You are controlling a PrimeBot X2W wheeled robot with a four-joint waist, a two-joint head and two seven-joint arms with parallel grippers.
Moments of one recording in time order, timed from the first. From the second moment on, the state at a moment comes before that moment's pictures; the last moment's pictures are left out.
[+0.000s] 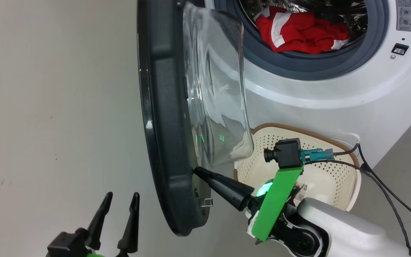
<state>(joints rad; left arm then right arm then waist) -0.04 0.04 -0.09 0.21 -0.33 -0.12 -0.25 -0.63 -0.31 1.02 0.15 1.54 0.13 -0.07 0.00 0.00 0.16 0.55</state>
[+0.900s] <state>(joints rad) -0.04 0.04 -0.05 0.23 -0.32 -0.12 -0.25 -0.59 -0.37 1.04 0.34 1.48 0.13 -0.22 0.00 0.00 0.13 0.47</state>
